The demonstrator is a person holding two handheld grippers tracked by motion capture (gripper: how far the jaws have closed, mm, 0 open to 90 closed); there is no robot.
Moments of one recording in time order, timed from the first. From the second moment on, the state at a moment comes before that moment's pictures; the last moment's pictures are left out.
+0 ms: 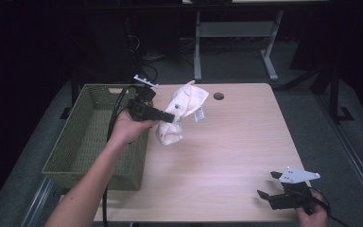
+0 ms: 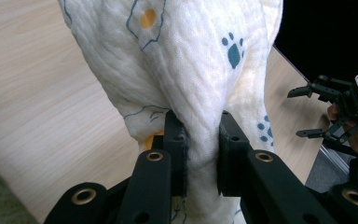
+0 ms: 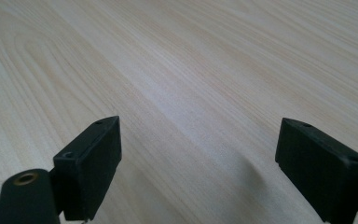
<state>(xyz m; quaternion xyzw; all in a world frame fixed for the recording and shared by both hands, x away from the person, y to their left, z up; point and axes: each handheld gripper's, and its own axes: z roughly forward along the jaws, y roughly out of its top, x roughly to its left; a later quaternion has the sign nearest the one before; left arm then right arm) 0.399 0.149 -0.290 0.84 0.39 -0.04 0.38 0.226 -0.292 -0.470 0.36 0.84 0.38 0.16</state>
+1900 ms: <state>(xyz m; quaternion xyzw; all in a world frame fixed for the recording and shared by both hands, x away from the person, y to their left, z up) 0.426 0.038 -0.375 0.87 0.39 -0.05 0.30 0.225 -0.296 -0.470 0.37 0.83 0.38 0.16</state>
